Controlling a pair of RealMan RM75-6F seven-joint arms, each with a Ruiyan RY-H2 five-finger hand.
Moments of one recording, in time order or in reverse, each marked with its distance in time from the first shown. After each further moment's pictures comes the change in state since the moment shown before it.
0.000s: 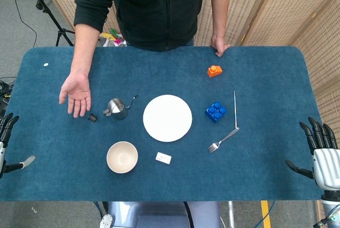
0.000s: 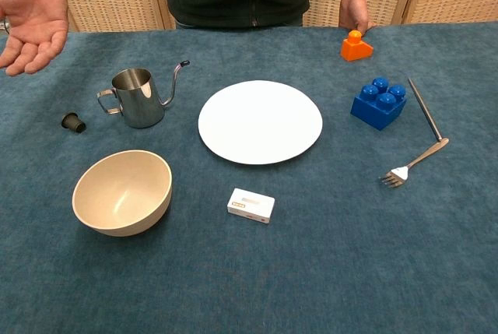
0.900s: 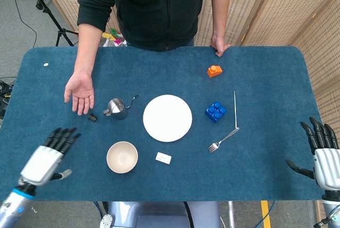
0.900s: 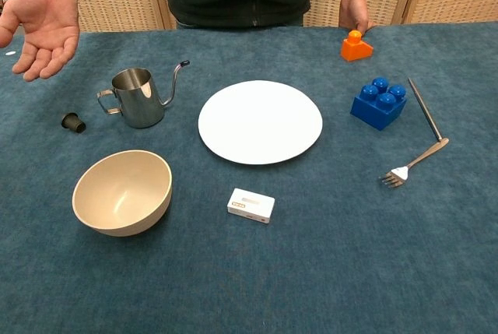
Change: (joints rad) left arm -0.141 -0.097 0.095 0.012 0.282 -0.227 0.311; right arm -0.001 0.008 0.005 -0.009 0.014 -0.005 0.012
